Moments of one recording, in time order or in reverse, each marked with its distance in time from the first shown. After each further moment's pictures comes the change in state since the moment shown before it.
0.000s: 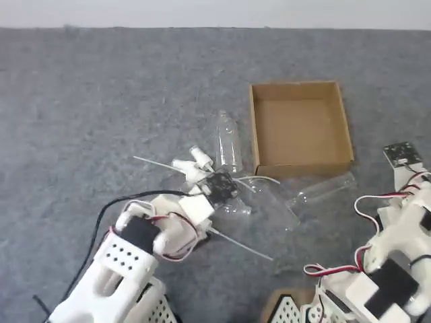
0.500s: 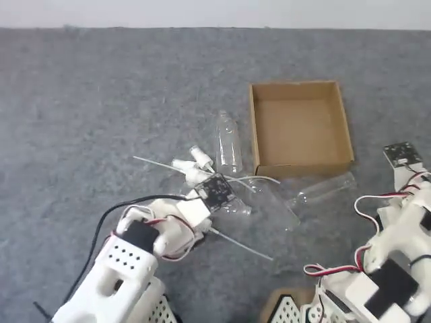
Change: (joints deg) left arm -3.0 0.1 7.6 -8.9 -2.1; right arm 0.0 0.0 0.0 0.0 0.0
